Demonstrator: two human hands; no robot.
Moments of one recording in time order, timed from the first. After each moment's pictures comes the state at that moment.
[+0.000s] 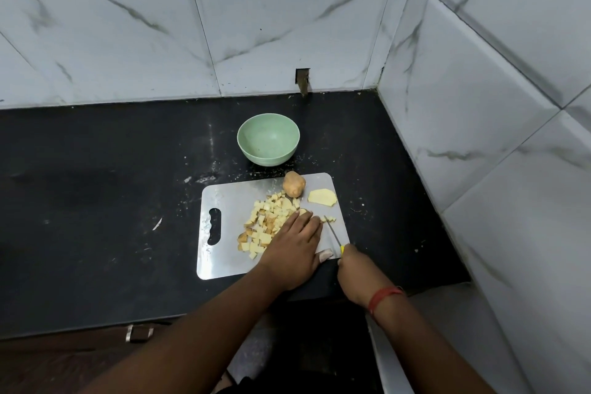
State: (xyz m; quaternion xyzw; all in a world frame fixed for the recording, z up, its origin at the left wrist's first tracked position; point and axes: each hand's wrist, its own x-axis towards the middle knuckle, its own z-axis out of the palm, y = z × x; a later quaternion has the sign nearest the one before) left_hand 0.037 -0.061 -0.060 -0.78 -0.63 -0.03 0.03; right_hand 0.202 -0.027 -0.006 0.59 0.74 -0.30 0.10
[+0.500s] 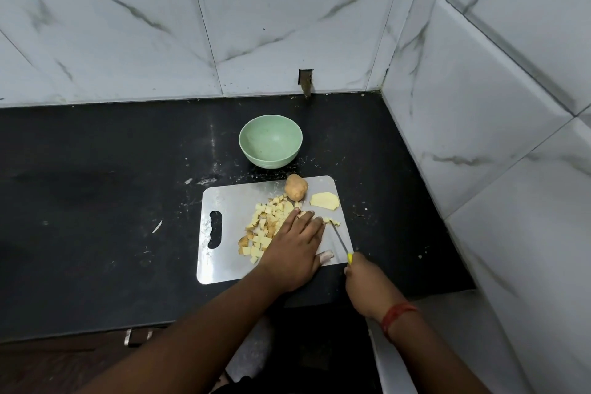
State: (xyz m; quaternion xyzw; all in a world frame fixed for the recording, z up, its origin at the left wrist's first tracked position) left_hand 0.032 -0.056 -0.060 -0.78 -0.62 -0.04 0.05; right_hand 0.212 -0.029 0.003 0.58 0.74 -0.32 0.10
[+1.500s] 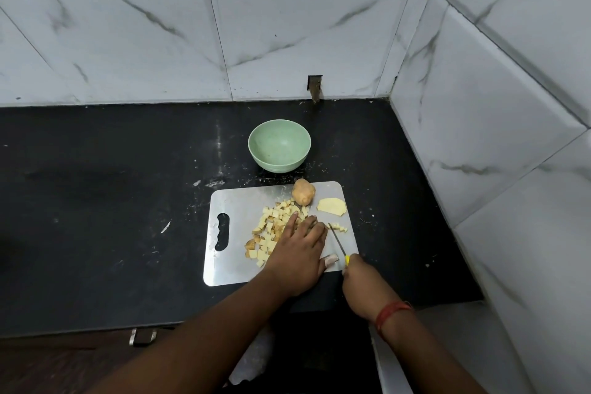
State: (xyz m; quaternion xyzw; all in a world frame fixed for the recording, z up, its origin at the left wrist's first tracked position) left_hand 0.033 -0.058 -0.059 -0.75 -0.65 -0.04 0.04; right_hand 0.195 -0.028 0.001 0.57 0.75 -0.31 0.11
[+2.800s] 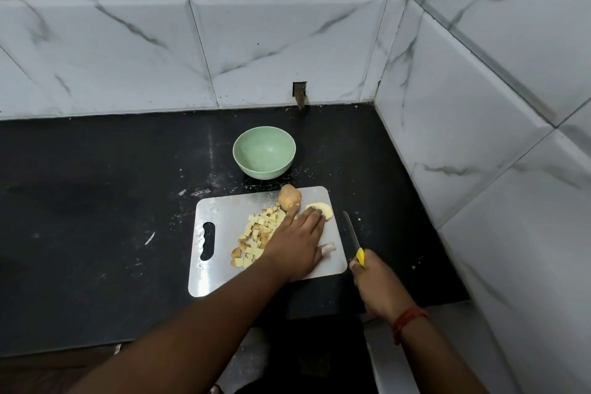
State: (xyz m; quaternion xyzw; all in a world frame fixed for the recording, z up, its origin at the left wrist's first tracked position) left_hand 0.037 -0.021 -0.034 -0.77 -0.64 0.02 0.03; right_hand 0.234 -0.009 0.005 0.60 0.65 -0.46 -0.07
